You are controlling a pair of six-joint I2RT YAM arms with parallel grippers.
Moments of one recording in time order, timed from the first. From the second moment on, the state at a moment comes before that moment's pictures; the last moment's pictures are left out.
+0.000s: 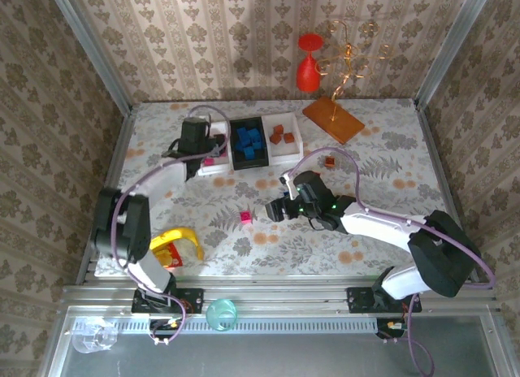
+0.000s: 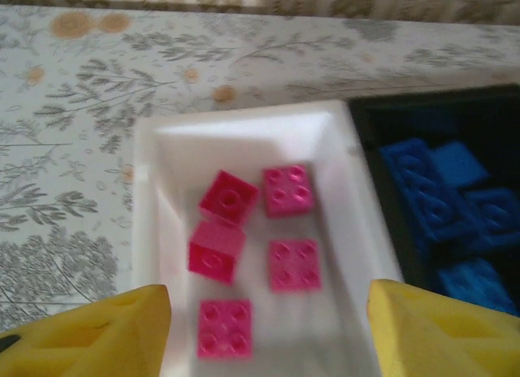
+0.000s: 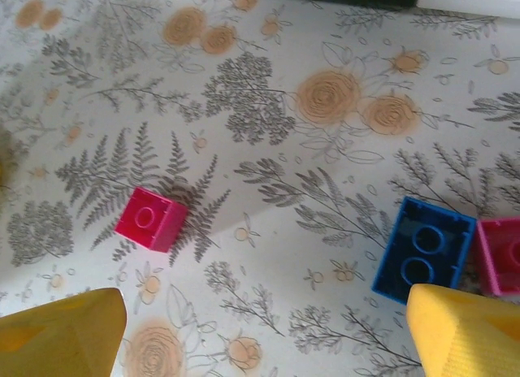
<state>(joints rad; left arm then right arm) -0.36 1.59 1.05 -0.07 -0.10 -0.22 0.72 1.42 0.74 -0.04 -0.05 0.30</state>
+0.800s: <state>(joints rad) -0.88 1.44 0.64 -0.15 -0.16 -0.54 0.59 1.16 0.71 -0.18 0.10 0.21</state>
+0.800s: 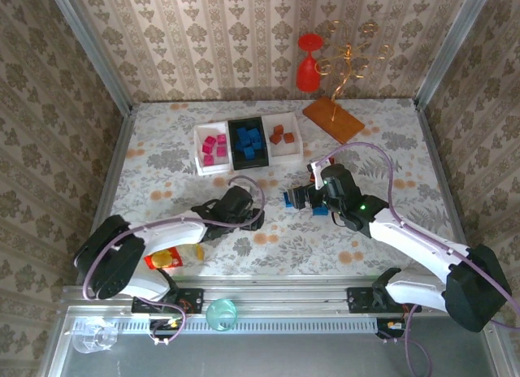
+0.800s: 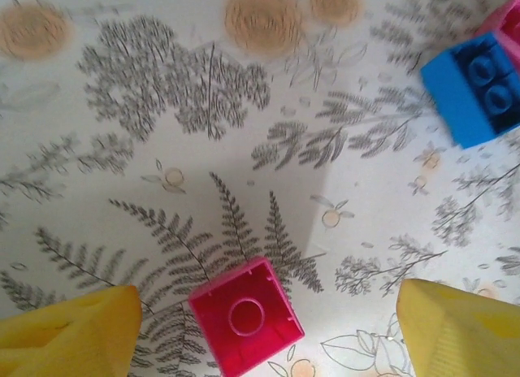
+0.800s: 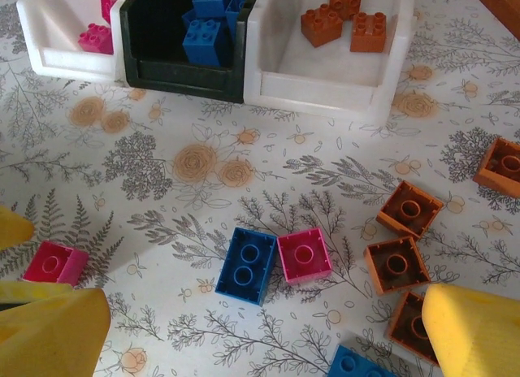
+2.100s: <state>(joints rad) -0.58 1.45 0.80 -0.10 -0.18 -0.43 0.65 1.19 0.63 -0.02 -0.14 0.23</state>
